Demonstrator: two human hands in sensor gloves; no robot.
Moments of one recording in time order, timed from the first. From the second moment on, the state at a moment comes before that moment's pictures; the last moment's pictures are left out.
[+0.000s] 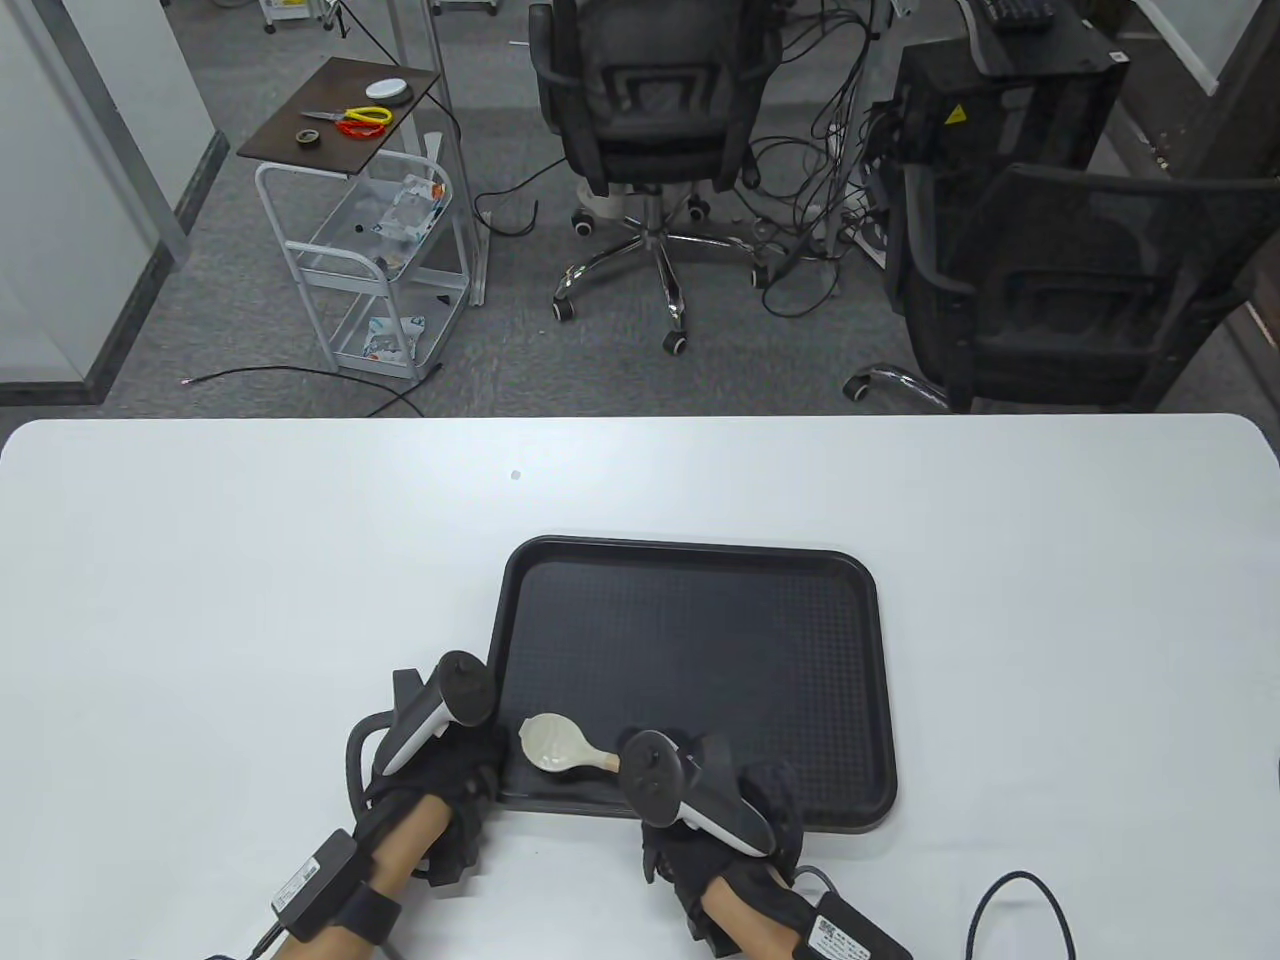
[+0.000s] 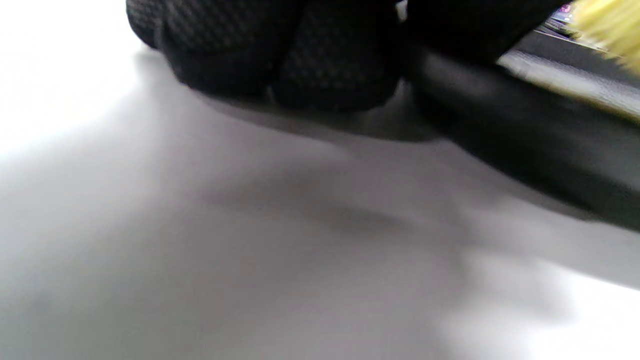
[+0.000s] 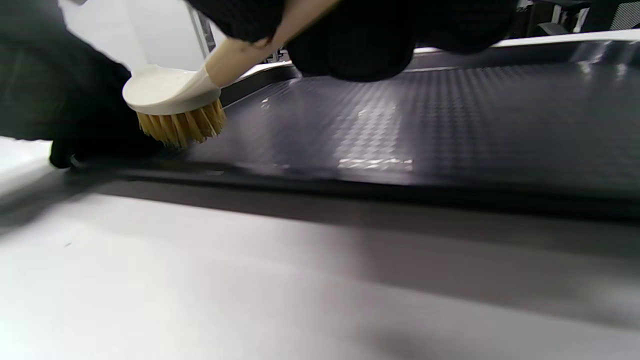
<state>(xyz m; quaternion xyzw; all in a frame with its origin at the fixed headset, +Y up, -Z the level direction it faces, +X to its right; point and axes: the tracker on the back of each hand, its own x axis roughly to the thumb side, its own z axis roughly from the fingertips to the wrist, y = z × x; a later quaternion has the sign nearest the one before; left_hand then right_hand) -0.231 -0.799 -0.334 -0.22 0.04 0.08 0.97 0.003 -0.742 -0.249 0.12 0.09 0.98 0.10</state>
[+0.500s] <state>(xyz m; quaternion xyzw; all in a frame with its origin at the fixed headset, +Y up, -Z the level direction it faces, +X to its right) -0.231 -0.799 -0.334 -0.22 0.04 0.08 0.97 0.082 -0.751 -0.236 0.06 0.13 0.98 0.11</state>
